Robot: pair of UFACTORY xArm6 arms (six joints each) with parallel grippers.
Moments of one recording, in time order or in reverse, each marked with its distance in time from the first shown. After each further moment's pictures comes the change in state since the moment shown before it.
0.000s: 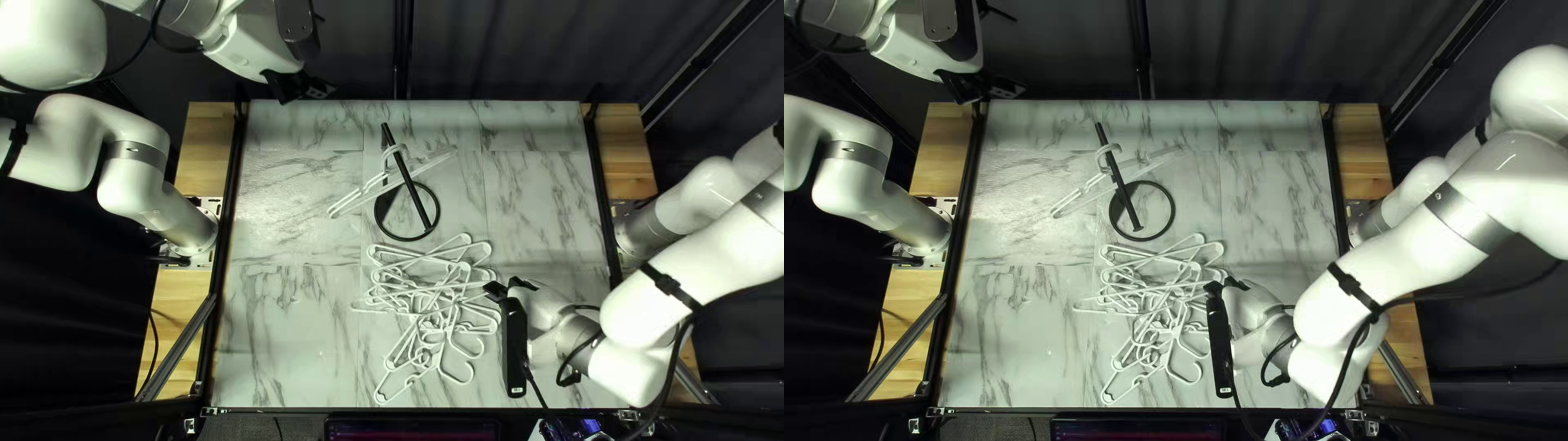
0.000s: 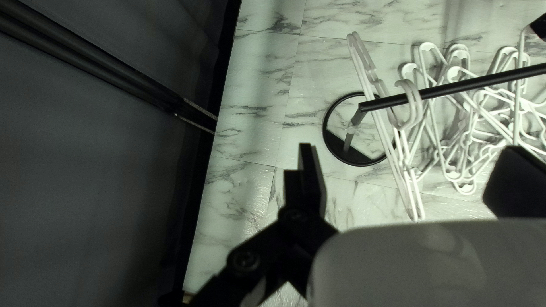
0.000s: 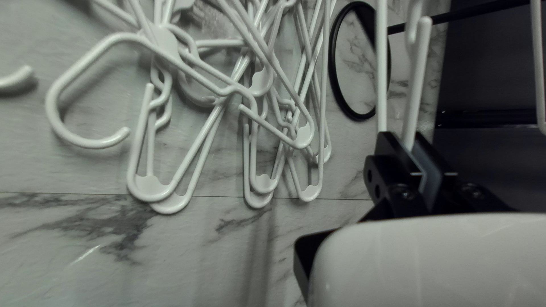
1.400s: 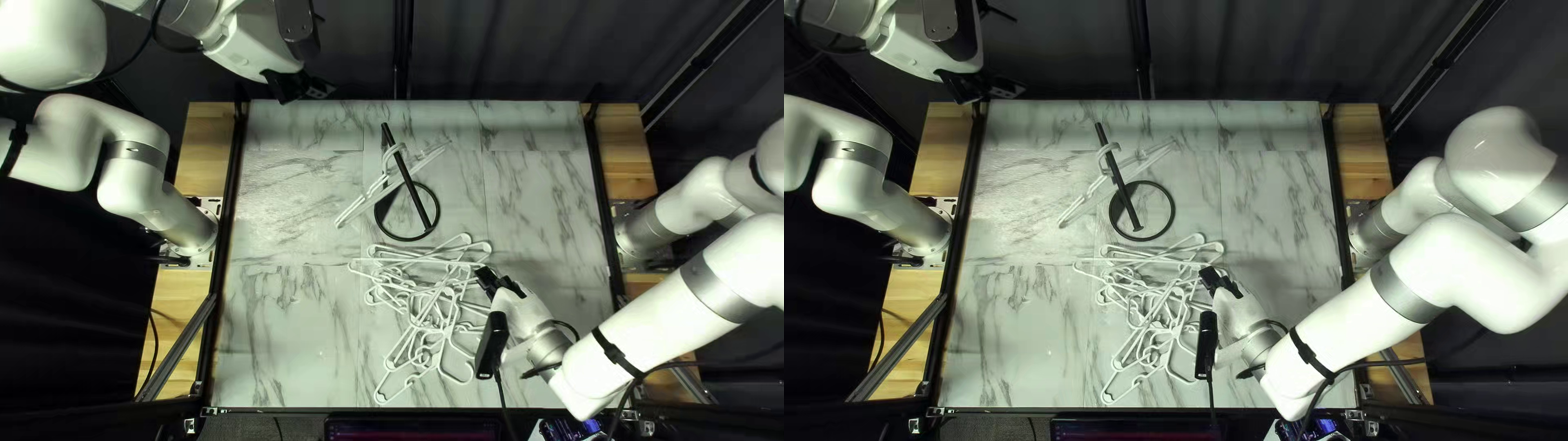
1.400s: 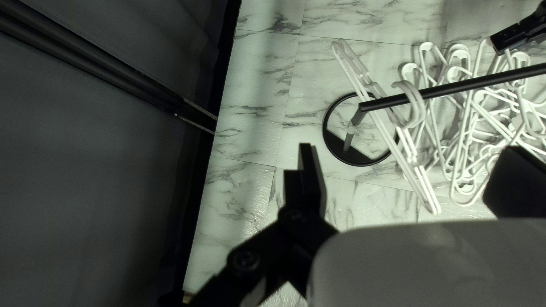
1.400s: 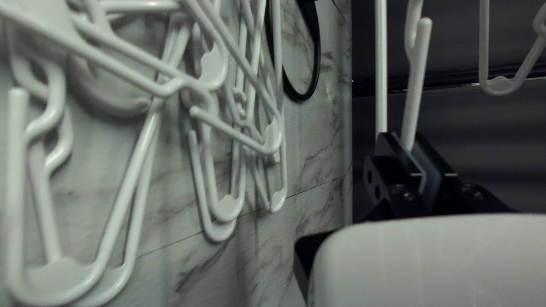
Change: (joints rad) left arm 0.000 0.000 0.000 0.000 0.000 0.000; right arm 0.065 0.334 -0.117 -0.110 0.248 0.188
